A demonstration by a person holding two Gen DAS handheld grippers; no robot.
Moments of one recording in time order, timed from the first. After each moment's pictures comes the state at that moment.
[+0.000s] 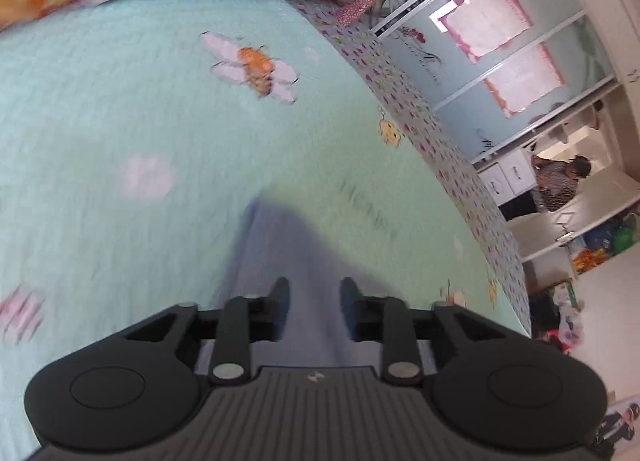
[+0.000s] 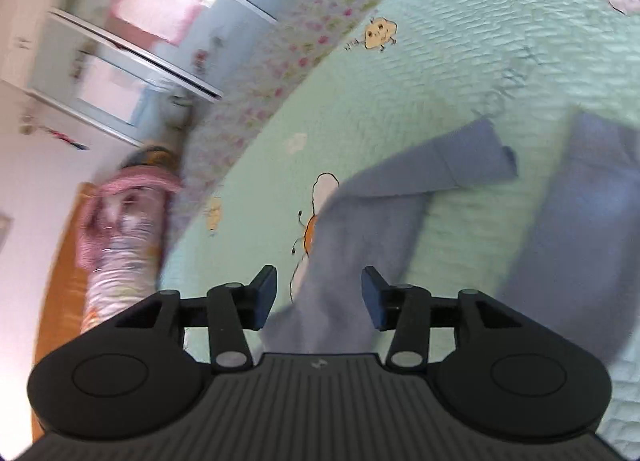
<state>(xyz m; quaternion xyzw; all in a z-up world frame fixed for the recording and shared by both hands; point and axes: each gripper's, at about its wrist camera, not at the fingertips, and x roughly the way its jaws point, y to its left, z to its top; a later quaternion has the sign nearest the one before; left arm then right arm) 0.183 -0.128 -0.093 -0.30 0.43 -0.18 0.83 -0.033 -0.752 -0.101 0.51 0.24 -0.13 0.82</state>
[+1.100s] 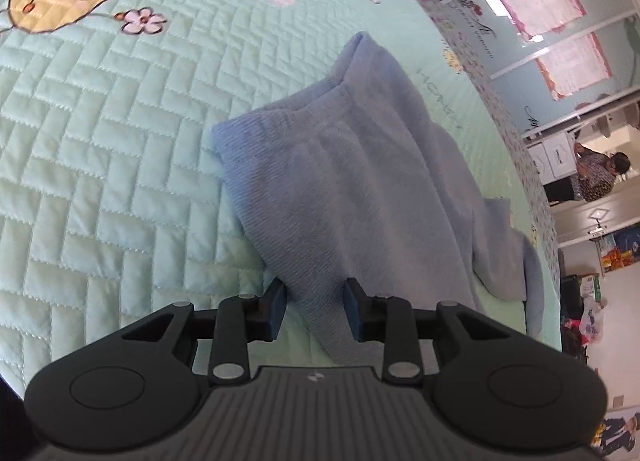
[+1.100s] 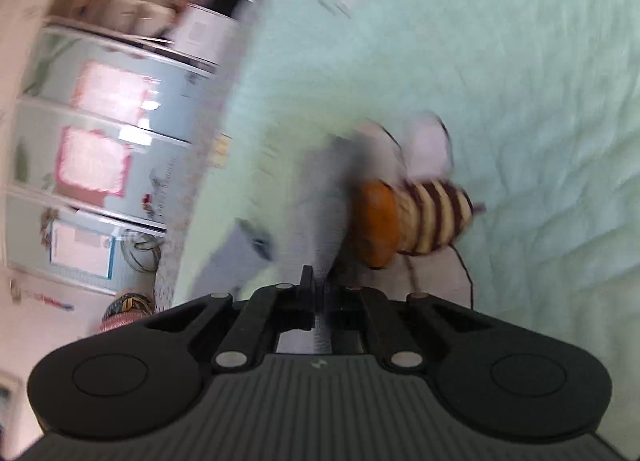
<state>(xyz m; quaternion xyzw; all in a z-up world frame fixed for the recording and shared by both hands) 0.061 -0.148 -0.173 -0.32 0.50 -0.12 0.80 -0.168 -0.795 -0.189 0.60 0.11 -0.27 0.75</state>
